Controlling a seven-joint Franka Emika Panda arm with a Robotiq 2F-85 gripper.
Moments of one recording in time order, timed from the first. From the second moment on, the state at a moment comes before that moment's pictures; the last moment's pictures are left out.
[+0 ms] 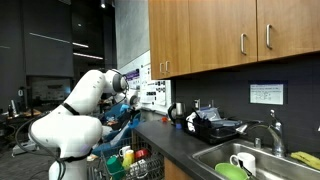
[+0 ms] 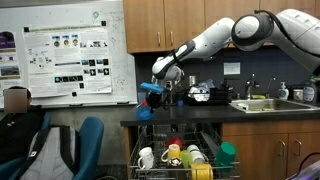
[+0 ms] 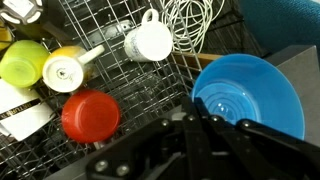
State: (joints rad) arm 0.45 0.70 0.08 -1.38 0.16 2.32 1.25
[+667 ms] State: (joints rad) arm 0.45 0.70 0.08 -1.38 0.16 2.32 1.25
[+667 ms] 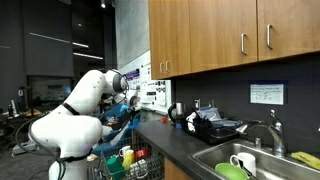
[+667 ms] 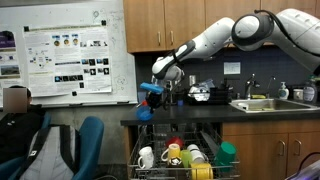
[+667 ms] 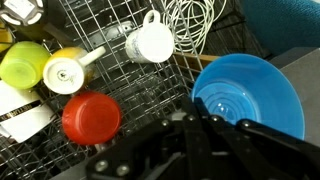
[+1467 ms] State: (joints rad) arm 0.39 0.71 0.11 -1.39 0.19 2.37 1.22
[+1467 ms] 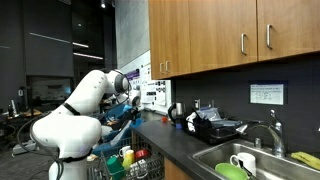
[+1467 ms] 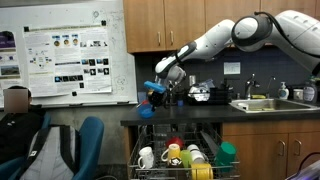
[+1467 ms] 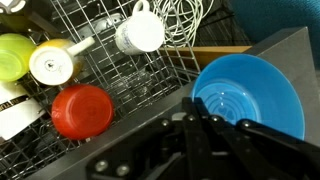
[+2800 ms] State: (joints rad) arm 0.28 0.73 0.17 -1.42 0.38 2.40 1.17
